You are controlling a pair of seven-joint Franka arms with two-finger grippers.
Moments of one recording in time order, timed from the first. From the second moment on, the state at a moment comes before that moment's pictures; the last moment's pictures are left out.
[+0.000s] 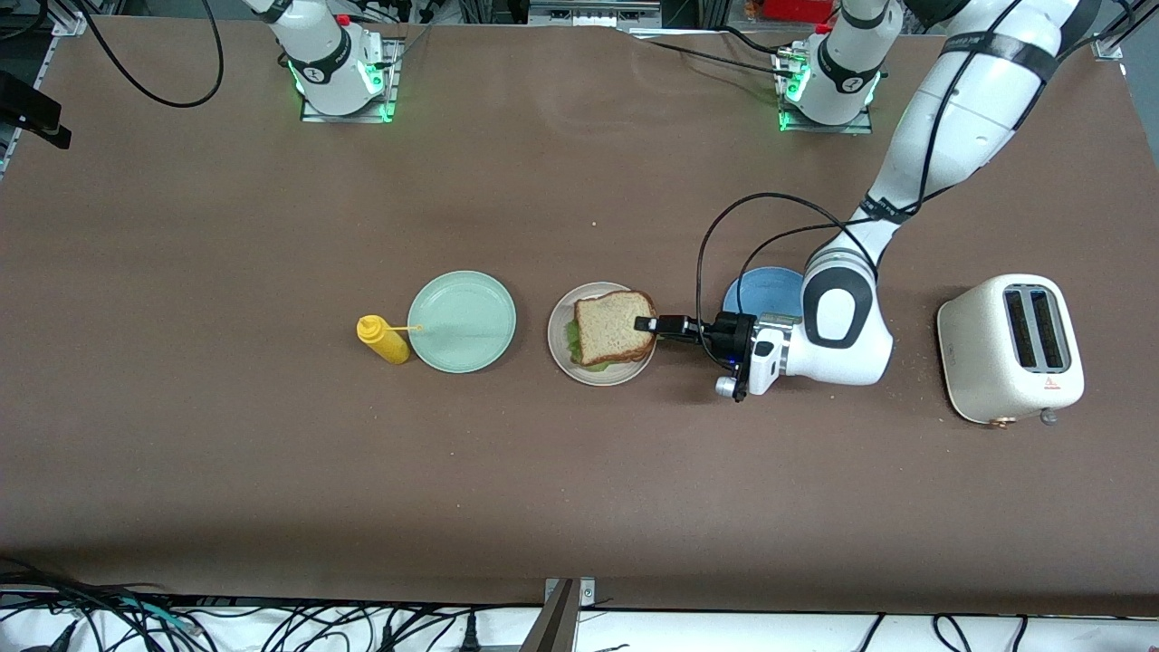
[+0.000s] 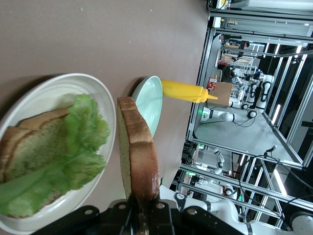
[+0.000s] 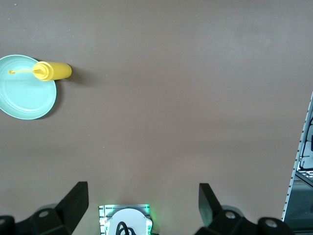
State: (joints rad) left arm 0.02 0.79 -0.37 -1.66 -1.19 1.97 0.57; right arm -0.04 -0.04 -0.03 -1.45 -0.09 1.32 -0.09
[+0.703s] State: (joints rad) left arm 0.02 0.81 -0.36 -1.64 -1.19 1.98 0.59; right arm -0.04 -0.04 -0.03 -1.43 -0.09 1.32 -0.09
